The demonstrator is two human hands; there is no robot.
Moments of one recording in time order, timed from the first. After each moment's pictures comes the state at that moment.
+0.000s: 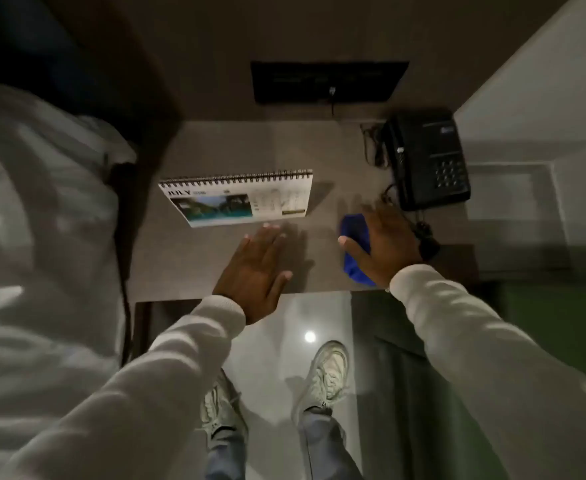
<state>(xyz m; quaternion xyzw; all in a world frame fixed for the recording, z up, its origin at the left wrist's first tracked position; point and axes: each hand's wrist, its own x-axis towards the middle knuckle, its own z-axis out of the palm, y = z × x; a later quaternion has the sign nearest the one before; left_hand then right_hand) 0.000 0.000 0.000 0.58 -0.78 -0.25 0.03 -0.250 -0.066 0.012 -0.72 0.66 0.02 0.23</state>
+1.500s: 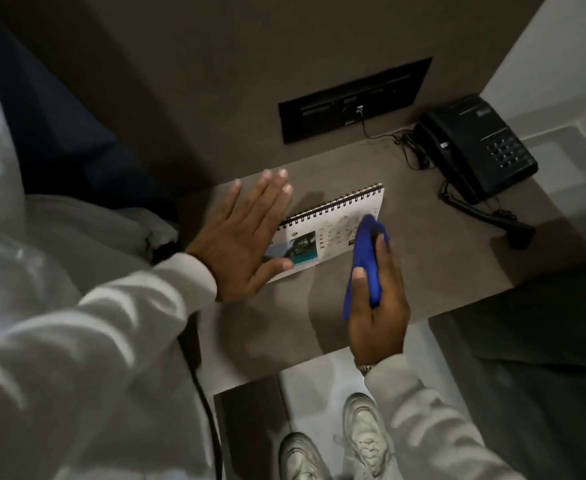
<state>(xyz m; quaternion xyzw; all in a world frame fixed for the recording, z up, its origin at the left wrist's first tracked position) 0.142 -0.129 0.040 0.36 -0.93 0.00 -0.04 -0.039 -0.002 -0.010 -0.40 0.72 -0.50 0.27</state>
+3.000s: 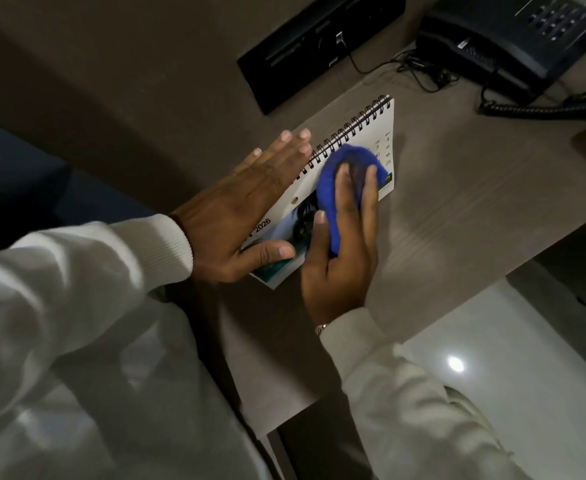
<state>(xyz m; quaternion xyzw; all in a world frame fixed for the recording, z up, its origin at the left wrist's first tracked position) 0.141 -0.186 0.029 0.14 -0.98 -0.10 -0.05 0.044 -0.073 -0.073 -0.36 0.67 -0.64 0.13</state>
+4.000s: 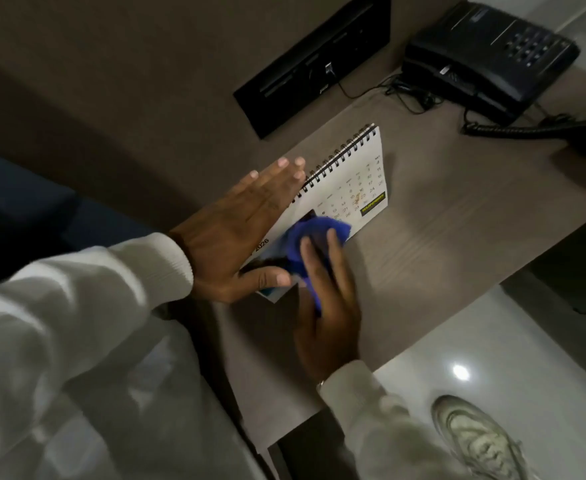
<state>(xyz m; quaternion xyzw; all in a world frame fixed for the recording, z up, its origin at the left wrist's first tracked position) 0.136 -0.185 0.041 0.13 -0.99 -0.04 -0.09 0.059 -0.036 -0.089 -0.45 0.70 -0.53 0.16</state>
